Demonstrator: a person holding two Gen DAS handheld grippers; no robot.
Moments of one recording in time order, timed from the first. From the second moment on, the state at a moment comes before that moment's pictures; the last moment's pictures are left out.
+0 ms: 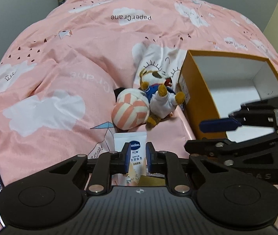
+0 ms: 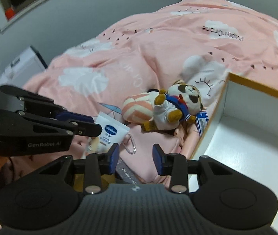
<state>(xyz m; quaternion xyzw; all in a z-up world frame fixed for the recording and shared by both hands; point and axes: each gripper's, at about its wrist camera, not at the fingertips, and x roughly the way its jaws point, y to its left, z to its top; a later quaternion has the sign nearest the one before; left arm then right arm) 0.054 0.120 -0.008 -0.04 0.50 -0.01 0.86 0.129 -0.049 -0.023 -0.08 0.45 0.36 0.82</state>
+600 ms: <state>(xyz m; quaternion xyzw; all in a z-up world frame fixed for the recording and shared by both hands) 0.059 0.138 -0.017 -0.04 0.50 0.02 0.87 0.204 0.028 -0.079 -0.36 0.51 0.43 0.65</state>
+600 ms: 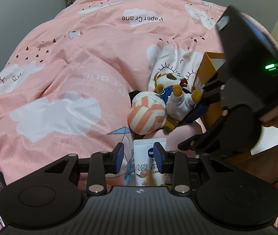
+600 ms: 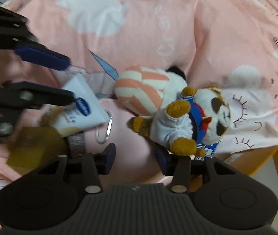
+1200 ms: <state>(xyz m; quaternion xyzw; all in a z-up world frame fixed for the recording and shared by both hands) 0.039 0.137 0.001 -0.07 0.46 0.01 0.88 0.163 -0.023 -0.011 -0.32 0.45 0.42 0.72</state>
